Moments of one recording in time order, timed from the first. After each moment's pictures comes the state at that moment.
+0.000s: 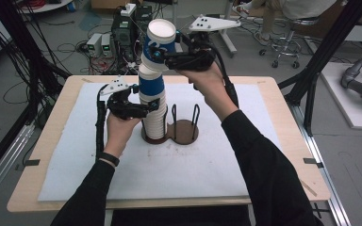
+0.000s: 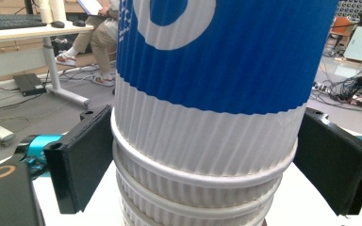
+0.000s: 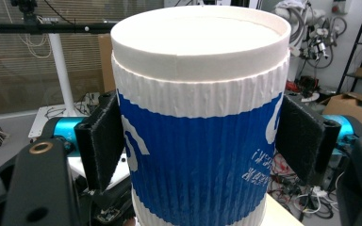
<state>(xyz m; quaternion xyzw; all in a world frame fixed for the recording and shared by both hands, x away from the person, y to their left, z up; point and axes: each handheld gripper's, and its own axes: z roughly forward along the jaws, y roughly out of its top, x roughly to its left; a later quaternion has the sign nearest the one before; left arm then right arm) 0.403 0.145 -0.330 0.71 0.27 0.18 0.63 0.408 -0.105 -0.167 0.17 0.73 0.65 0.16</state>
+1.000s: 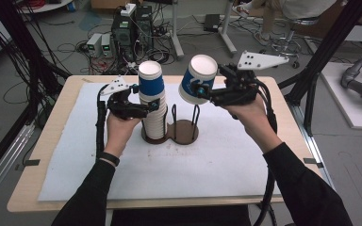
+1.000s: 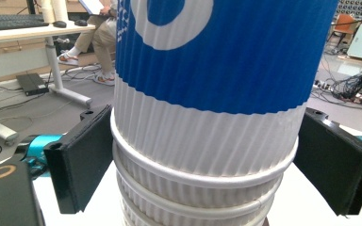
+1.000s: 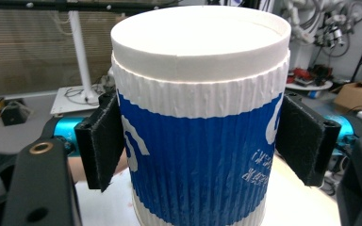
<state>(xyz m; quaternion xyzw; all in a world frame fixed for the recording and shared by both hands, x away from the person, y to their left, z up) 0.402 0.144 -0.330 0.71 0.27 0.18 0.62 0.355 -0.197 -0.207 0.15 0.75 0.63 0.13</state>
